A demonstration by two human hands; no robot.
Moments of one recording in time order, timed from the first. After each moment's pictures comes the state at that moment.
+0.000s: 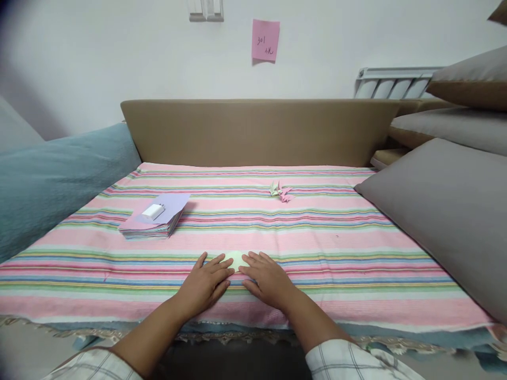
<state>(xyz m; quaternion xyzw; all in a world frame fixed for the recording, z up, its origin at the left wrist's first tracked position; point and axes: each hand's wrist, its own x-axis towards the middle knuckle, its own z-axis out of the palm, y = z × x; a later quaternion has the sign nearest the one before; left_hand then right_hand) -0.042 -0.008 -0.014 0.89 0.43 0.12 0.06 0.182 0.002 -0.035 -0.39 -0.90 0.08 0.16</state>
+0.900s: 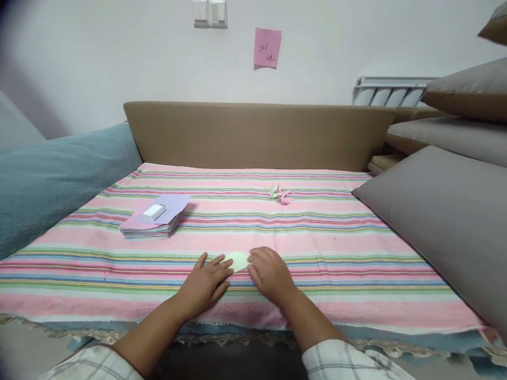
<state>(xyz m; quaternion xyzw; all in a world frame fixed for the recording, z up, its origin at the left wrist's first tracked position) -0.041 -0.008 -0.013 0.89 0.43 0.12 0.07 0.181 0.003 -0.024 -0.41 -0.85 -0.03 0.31</state>
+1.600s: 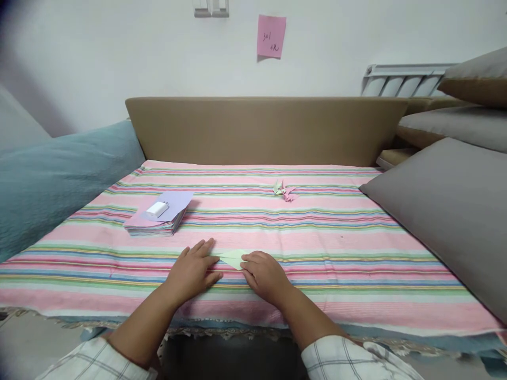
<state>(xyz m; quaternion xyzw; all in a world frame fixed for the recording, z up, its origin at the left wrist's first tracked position) -0.063 0.004 0.014 0.84 0.54 0.05 -0.01 0.162 0.009 -0.040 -0.36 -0.88 0.03 0.30</state>
